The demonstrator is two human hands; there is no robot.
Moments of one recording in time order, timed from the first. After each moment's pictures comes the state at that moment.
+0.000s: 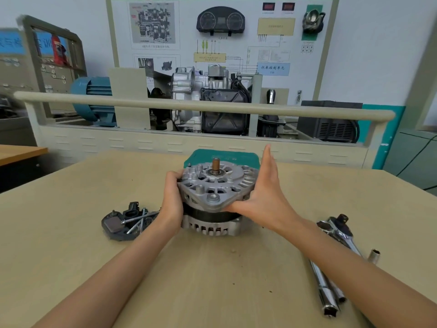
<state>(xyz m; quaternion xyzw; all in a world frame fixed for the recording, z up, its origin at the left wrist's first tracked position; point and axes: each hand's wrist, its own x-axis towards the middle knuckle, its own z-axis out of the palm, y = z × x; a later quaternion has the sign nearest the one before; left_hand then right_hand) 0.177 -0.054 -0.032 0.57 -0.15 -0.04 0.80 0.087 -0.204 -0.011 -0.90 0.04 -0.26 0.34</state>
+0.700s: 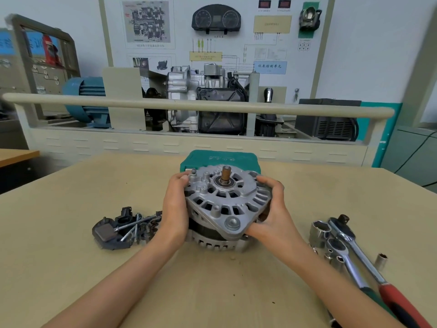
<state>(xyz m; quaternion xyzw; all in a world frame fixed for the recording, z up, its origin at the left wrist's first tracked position) 0.159 -0.064 -0.030 0.55 -0.14 -0.01 0.82 0.070 -0.210 -0.043 -0.79 -0.04 -0.25 0.56</state>
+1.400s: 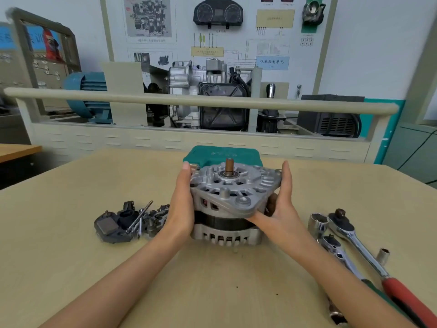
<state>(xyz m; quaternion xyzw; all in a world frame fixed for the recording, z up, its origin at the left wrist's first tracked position) 0.152 -0.065 -0.035 0.57 -0.23 -0.02 0.79 0.061 -0.207 -0.041 -0.79 0.00 -0.24 0.56</state>
